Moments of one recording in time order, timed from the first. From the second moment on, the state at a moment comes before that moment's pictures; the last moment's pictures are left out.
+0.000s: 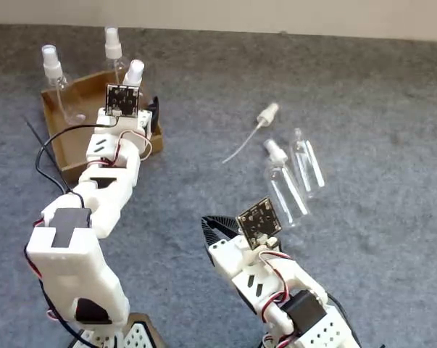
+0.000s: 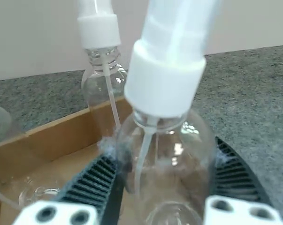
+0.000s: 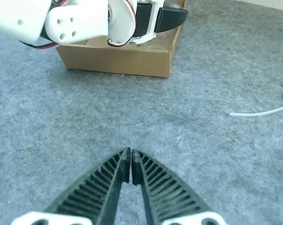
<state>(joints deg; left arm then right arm) -6.4 17.8 37.9 -31.7 -2.3 -41.8 -104.7 95.6 41.3 -2.7</state>
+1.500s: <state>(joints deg) -6.4 17.8 39.3 -29.4 -2.3 -41.8 -104.7 95.6 41.3 -2.7</state>
